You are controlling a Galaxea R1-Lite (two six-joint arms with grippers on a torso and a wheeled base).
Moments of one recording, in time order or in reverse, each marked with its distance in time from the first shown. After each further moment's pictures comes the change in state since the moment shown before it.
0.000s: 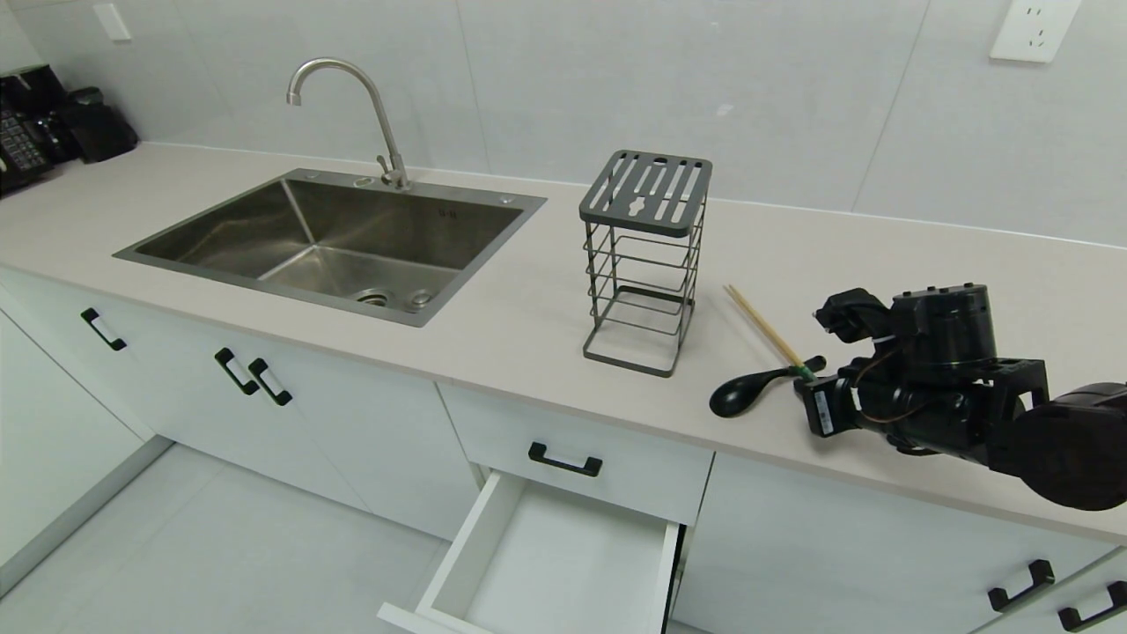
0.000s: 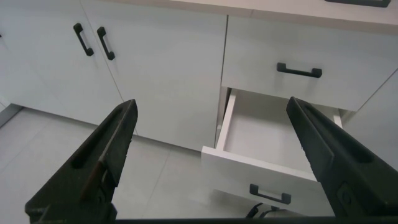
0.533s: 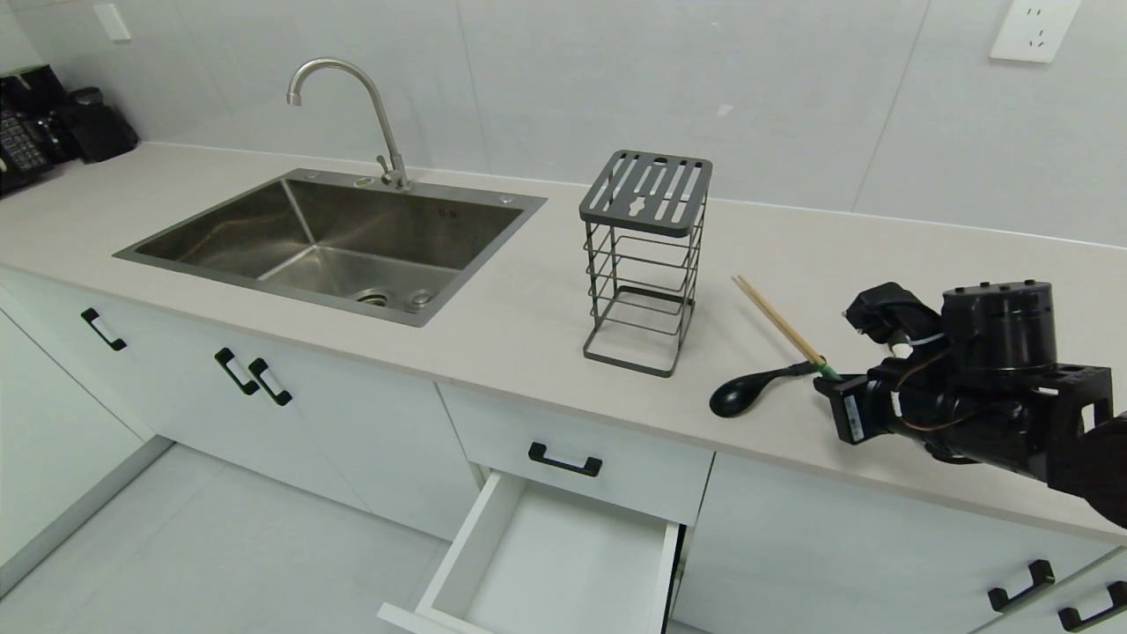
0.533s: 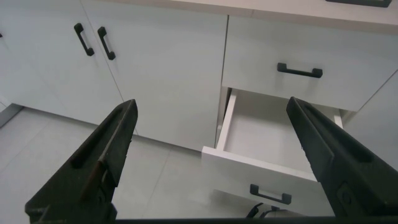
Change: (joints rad) left arm 0.000 0.000 0.000 0.000 0.000 0.000; right arm -0.007 -0.115 0.090 -0.021 0.033 -0.068
